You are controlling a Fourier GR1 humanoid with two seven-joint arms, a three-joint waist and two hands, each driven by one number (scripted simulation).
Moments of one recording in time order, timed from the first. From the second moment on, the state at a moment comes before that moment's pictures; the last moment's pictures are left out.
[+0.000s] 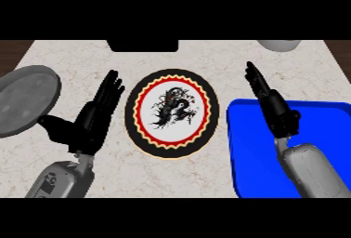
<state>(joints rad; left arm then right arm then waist) -0.24 0.26 -0.30 -1.60 0.33 0.30 0.10 -0.36 -0.32 0.27 -1.37 -0.14 -0.15 -0.09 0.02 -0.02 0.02</state>
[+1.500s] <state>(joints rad) -0.17 0.40 -0.13 -1.38 0.25 0.18 0.12 0.02 -0.84 -0.05 -1.13 0.01 0.33 -0.75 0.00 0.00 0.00</state>
